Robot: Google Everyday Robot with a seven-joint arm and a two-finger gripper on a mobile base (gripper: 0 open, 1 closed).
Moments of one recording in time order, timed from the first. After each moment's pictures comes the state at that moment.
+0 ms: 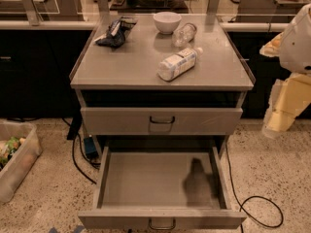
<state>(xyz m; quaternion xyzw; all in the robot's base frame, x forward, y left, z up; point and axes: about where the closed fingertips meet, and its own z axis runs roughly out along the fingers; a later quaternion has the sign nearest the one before) 0.438 -0.217 0.977 -0.60 0.78 -0.03 0.16</state>
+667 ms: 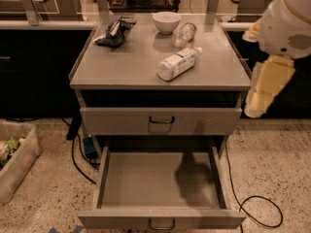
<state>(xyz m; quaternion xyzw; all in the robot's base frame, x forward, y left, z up) 0.476 -0.202 0.986 -0.62 0.76 -0.05 0.17</state>
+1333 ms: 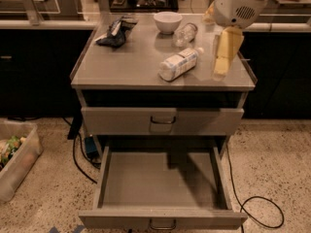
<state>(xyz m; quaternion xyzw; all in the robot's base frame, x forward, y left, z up) 0.579 -0.150 0.982 -0.69 0.70 -0.01 0.17</state>
